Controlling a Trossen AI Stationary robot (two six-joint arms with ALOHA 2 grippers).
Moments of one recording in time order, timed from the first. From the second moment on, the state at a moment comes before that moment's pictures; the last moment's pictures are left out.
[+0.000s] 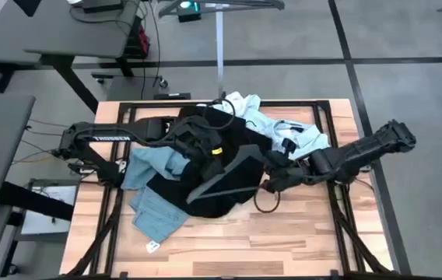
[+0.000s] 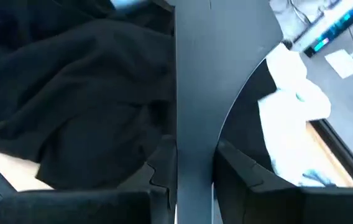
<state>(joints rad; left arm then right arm) 0.02 1.56 1.57 -0.68 0.26 -0.72 0.32 1.33 1.12 -0.79 0.70 0.49</state>
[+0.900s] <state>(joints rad) 0.00 1.61 1.56 -0.71 0.20 -0.60 0.24 1.33 1.17 -0.75 0.70 0.31</state>
